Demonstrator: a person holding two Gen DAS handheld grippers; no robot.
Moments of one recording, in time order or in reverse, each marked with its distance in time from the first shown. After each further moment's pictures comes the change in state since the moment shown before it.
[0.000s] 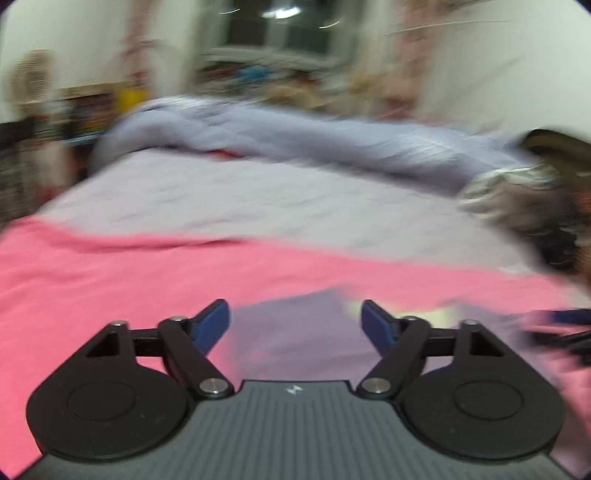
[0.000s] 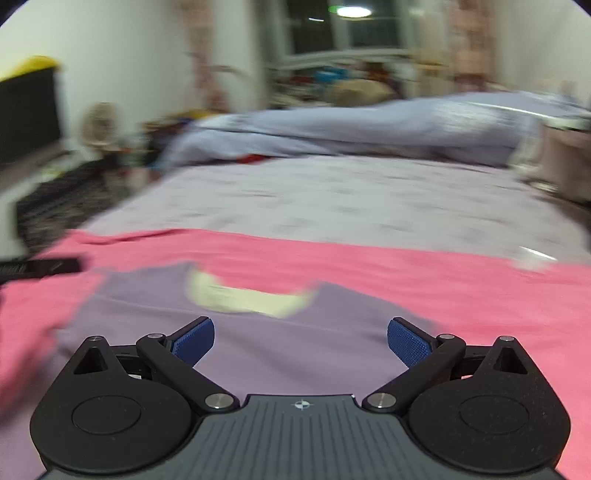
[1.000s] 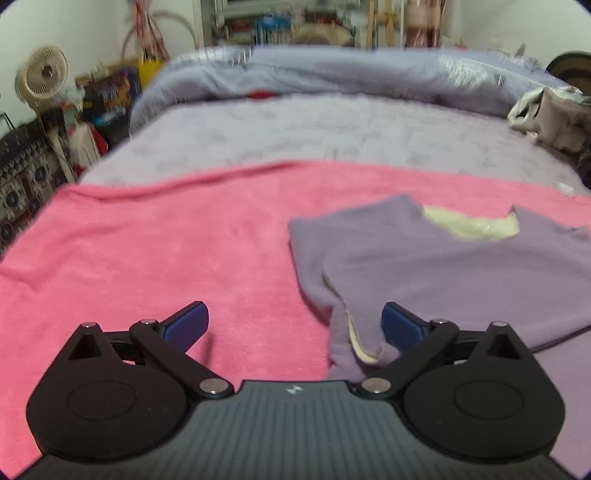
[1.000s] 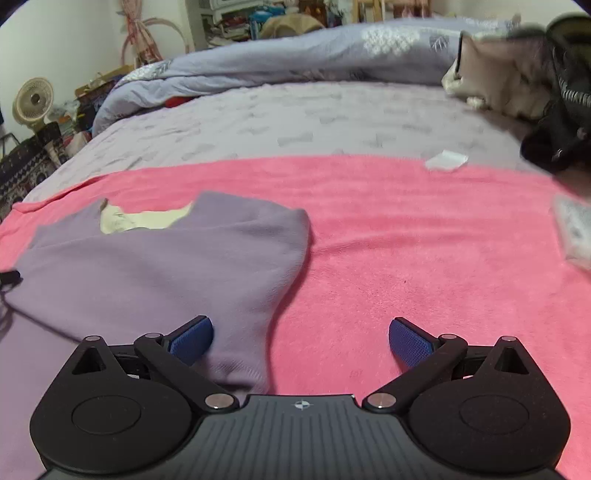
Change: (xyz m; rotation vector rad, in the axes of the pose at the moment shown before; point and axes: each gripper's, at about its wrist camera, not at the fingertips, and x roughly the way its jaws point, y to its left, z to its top) left arm -0.011 0.024 -0.032 0.053 0.140 0.185; right arm -0.030 -0.065 -0.041 0.114 0.185 -0.207
